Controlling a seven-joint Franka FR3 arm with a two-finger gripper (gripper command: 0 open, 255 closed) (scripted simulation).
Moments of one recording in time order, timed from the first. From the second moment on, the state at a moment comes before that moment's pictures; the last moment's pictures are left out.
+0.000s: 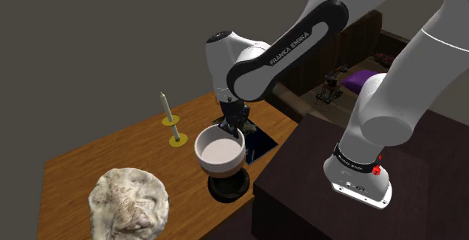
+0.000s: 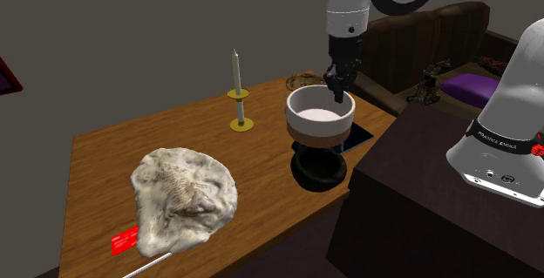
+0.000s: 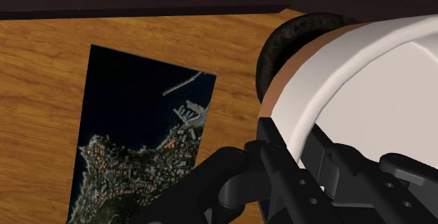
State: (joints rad) arm 0.18 -0.22 0.35 -2.54 0.12 2.22 0.52
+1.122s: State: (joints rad) arm 0.17 -0.06 0.38 -2.65 0.07 2.48 0.57
